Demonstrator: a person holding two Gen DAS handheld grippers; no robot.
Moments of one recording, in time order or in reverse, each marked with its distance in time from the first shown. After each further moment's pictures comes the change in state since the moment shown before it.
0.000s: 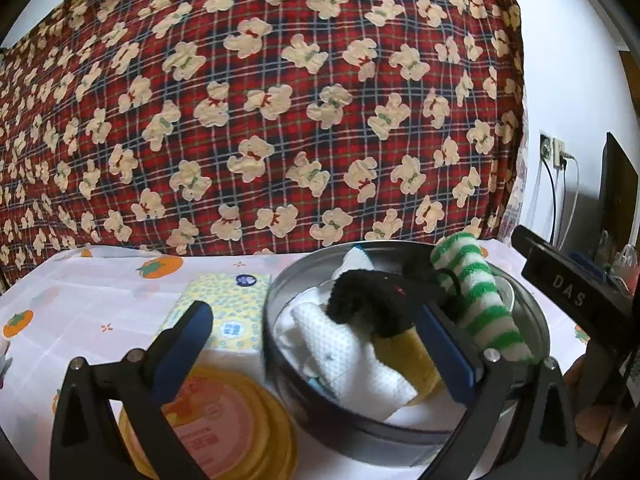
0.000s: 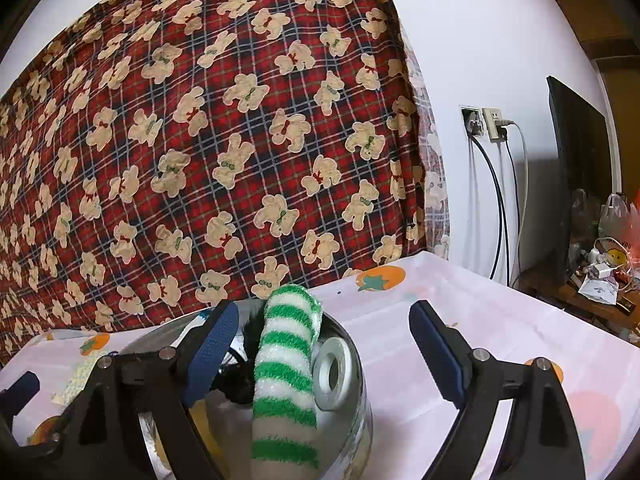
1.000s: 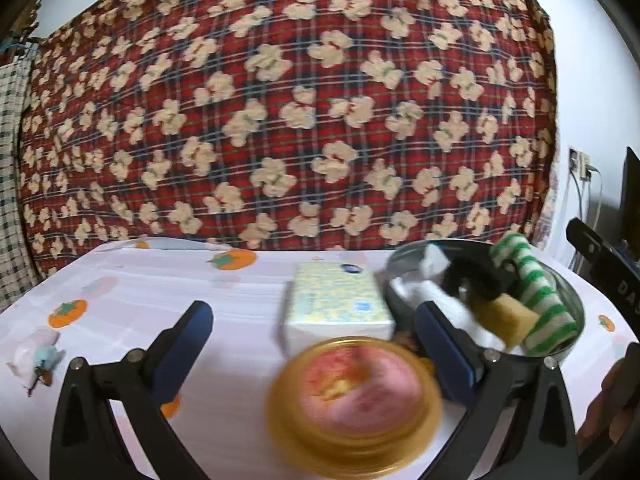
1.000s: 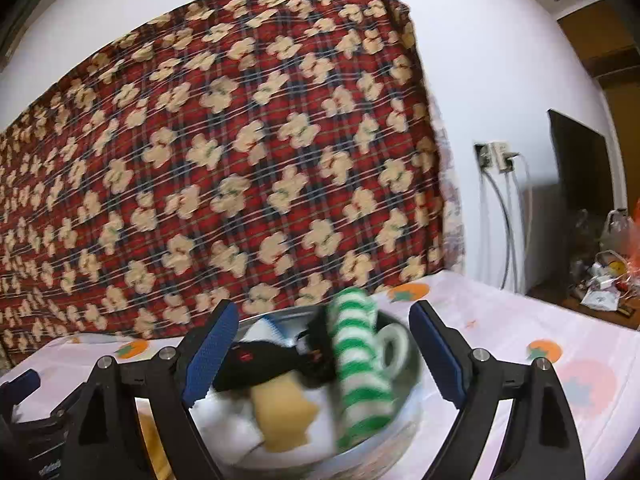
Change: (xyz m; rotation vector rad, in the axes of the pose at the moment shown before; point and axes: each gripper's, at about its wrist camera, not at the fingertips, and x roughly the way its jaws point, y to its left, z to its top) left arm -0.040 0.092 -0.014 -0.036 -0.021 0.108; right arm -0.072 0.058 -0.020 -0.012 -0.115 0.059
